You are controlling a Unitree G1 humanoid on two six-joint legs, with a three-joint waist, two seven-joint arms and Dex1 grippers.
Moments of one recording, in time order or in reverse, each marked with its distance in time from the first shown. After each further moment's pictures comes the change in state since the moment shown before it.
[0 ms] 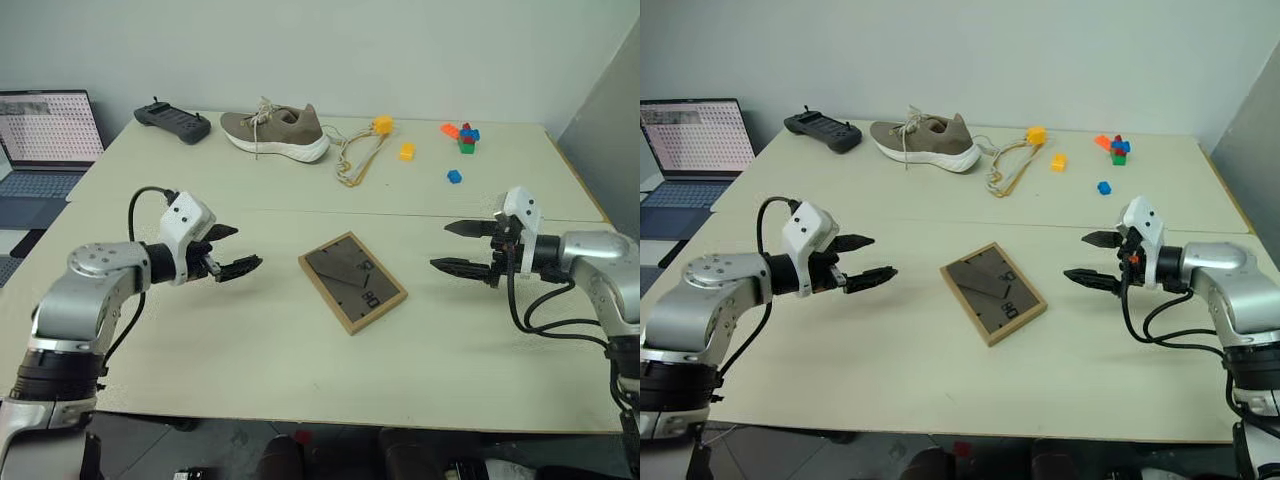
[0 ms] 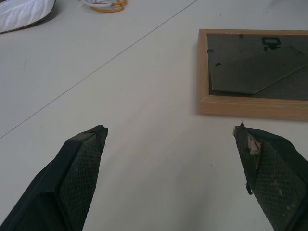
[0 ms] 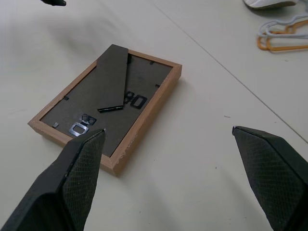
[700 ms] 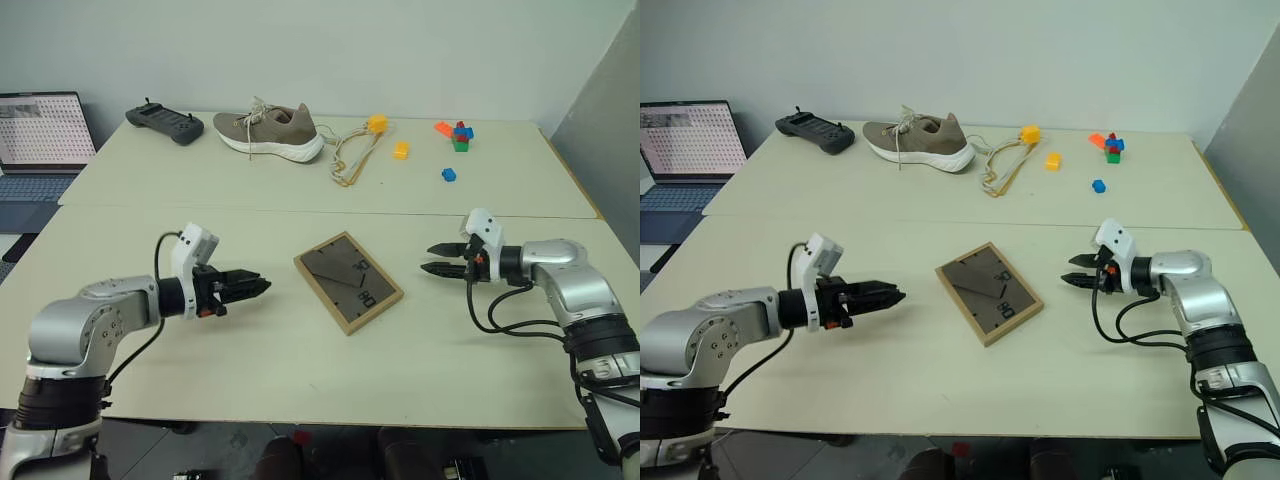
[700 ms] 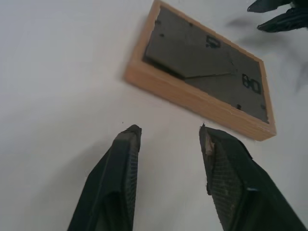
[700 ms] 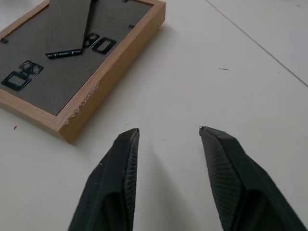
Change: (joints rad) left arm 0.174 -0.125 0.179 -0.199 -0.344 0.579 0.157; right arm -0.092 0.161 0.124 0.351 -0.249 -0.305 -0.022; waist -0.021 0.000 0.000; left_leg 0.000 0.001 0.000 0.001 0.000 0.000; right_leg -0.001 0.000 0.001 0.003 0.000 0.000
